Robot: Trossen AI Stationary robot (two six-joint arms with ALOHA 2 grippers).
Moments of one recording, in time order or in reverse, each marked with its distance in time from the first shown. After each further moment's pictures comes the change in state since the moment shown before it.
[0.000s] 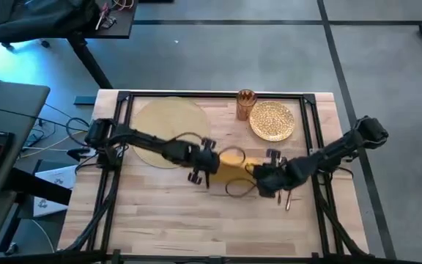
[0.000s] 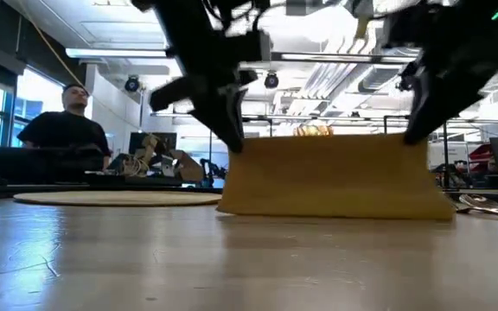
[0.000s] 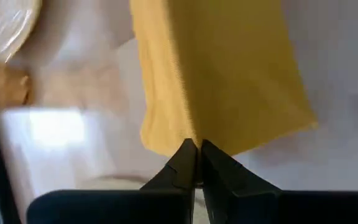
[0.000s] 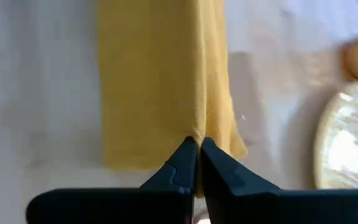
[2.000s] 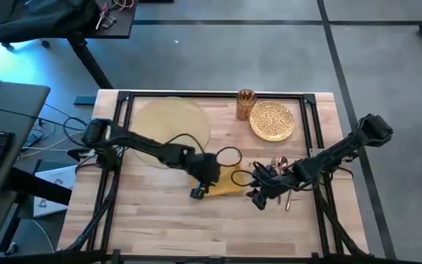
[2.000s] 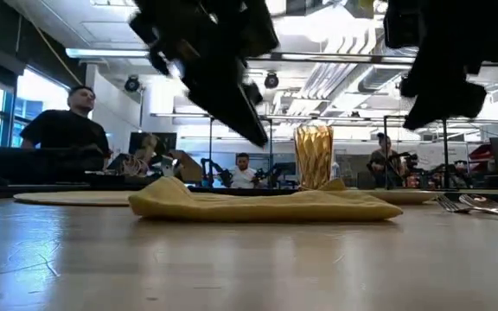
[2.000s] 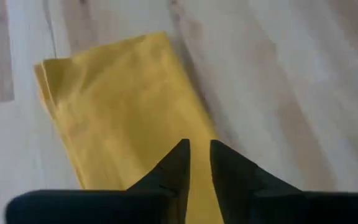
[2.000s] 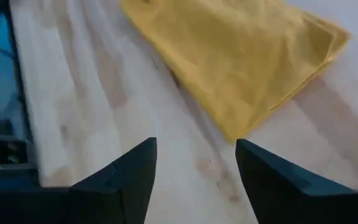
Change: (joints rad) left arm 0.035 0.033 -0.149 0.416 0.472 -0.322; right arm 0.041 -0.078 -0.154 0.533 -0.182 0.559
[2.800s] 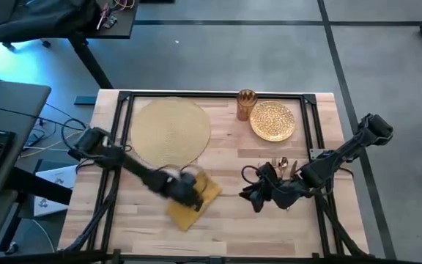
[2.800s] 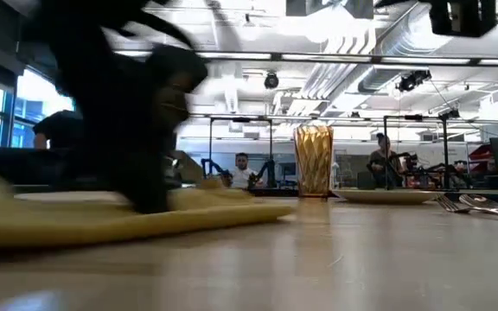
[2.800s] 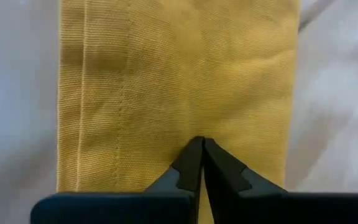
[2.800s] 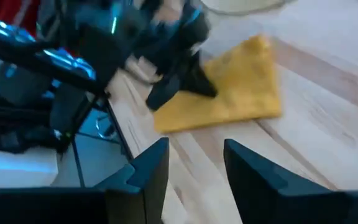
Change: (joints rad) left arm -0.411 -0.047 -0.344 0.022 -0.376 -1.670; right arm 0.084 0.001 0.232 -0.032 0.239 0.206
